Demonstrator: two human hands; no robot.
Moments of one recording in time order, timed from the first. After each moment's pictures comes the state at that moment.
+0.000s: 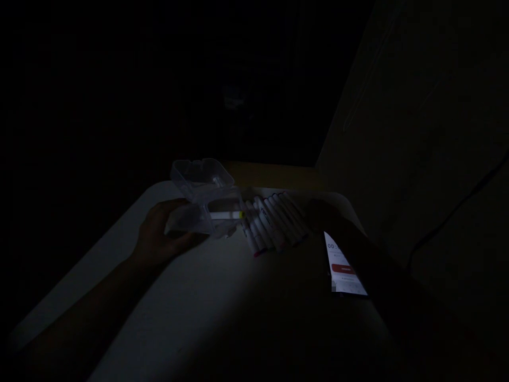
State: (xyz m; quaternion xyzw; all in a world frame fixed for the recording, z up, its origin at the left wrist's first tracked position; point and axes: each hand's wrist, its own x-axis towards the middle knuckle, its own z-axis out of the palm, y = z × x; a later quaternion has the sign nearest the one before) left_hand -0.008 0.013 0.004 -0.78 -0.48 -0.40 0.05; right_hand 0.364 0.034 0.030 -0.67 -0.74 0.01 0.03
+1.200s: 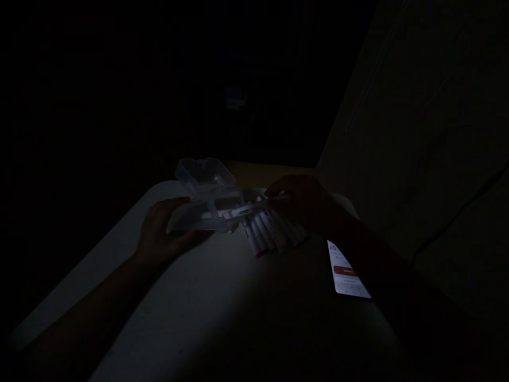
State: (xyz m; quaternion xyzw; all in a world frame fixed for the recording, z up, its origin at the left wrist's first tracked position) left_hand -0.013 0.015 0.000 -0.79 -0.47 -0.39 0.08; right_hand 0.282 -0.018 0.127 -0.54 -0.79 0.11 0.26
